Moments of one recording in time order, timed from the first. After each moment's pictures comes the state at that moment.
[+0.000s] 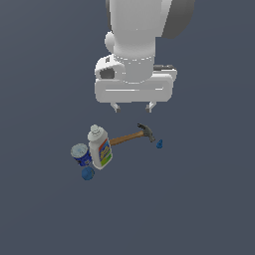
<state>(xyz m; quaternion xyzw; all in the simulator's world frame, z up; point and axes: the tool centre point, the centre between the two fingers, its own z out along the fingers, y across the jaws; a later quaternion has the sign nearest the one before) 0.013 0.017 0.331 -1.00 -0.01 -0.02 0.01</state>
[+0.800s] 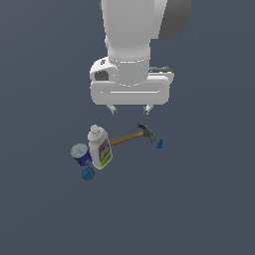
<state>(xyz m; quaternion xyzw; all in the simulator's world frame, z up) 0.021 0.009 0.330 -1.00 0.02 -0.02 0.02</state>
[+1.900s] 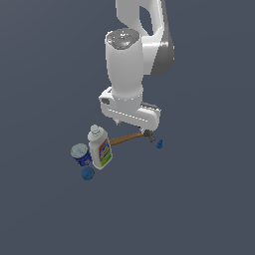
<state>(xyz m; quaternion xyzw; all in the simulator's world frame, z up) 0.001 0.009 0.229 -0.97 0.23 -0.01 0.04</state>
